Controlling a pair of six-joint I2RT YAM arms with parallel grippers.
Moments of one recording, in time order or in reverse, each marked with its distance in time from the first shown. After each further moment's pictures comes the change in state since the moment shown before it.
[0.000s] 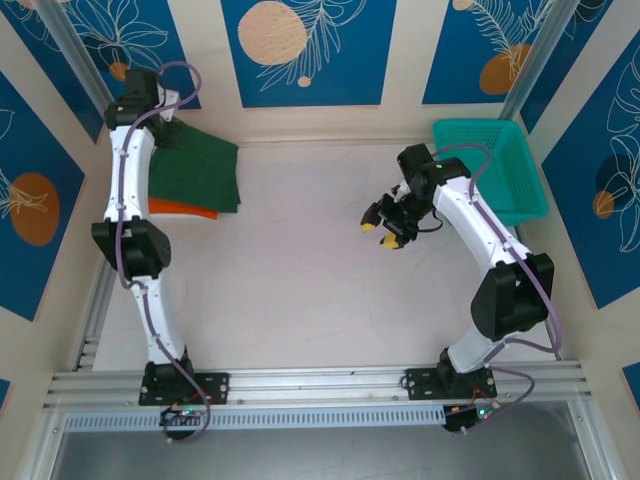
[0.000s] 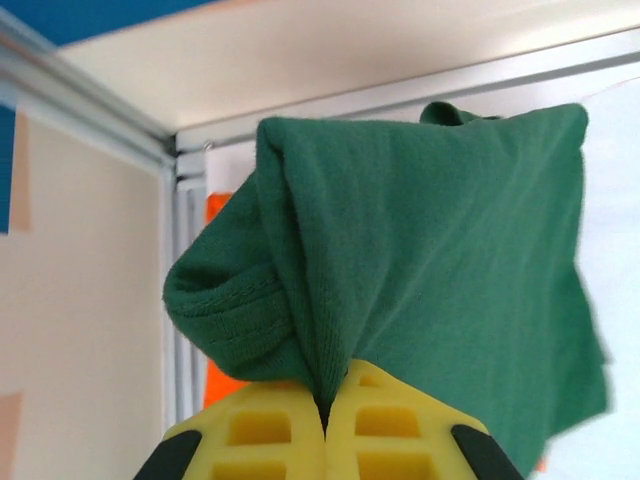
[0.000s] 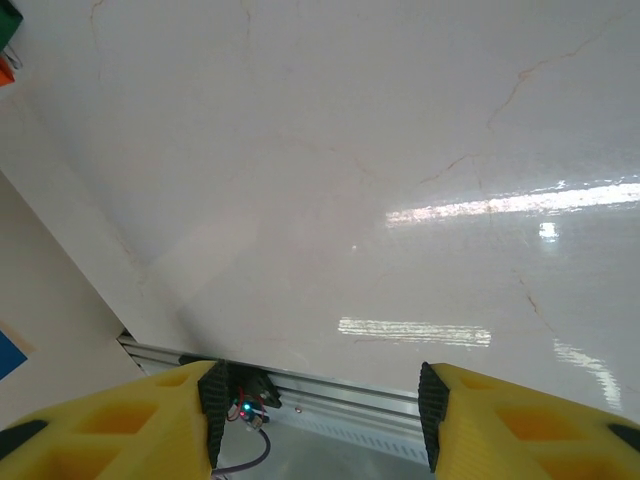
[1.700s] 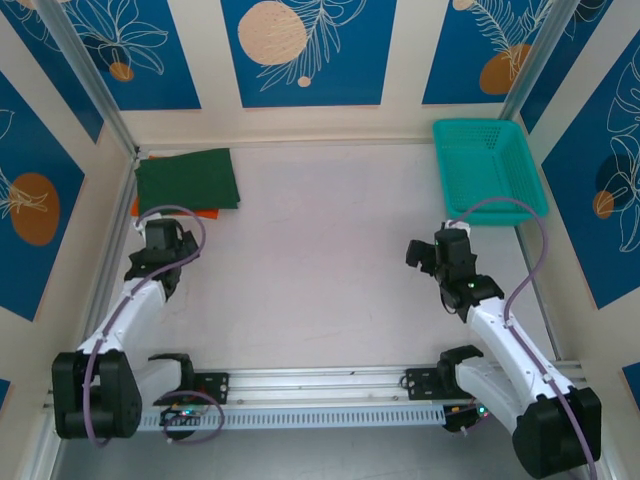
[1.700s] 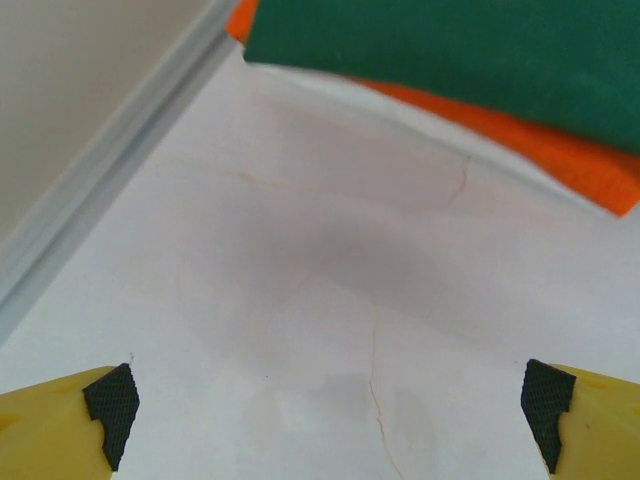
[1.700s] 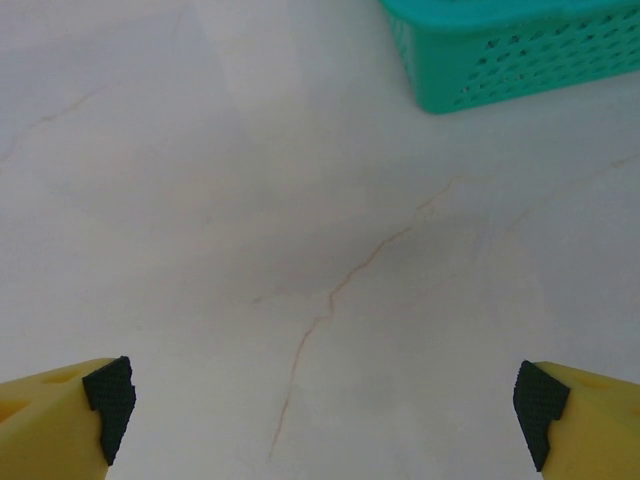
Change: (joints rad) left arm -0.087 -1.124 -1.916 0.903 -0.237 -0.584; right arm -0.061 -0.770 -0.995 0.859 0.777 -0.362
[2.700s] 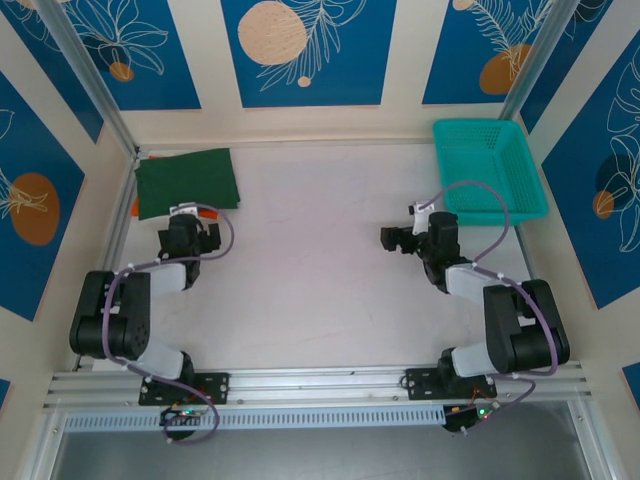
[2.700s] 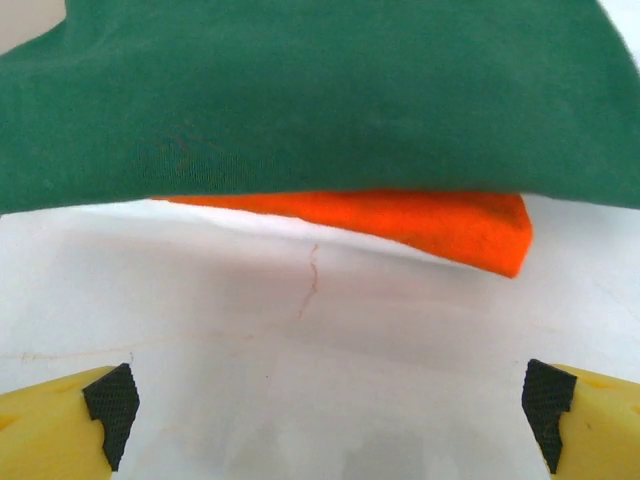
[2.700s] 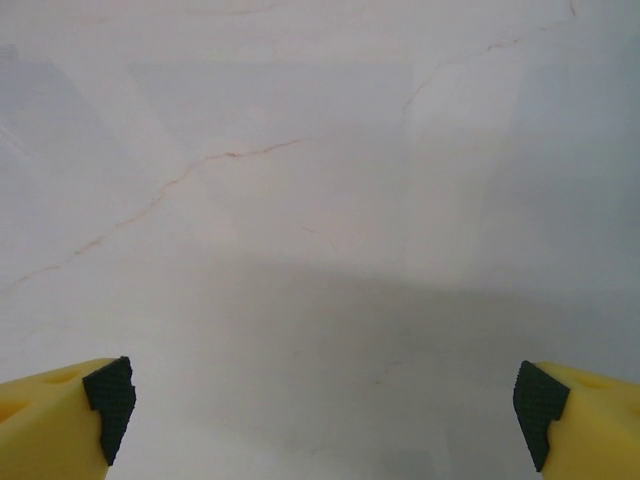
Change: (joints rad) left arm -0.074 0.397 -0.064 0.665 0.078 0.260; right arm -0.121 0.536 -0.029 0.782 -0.459 -0.293
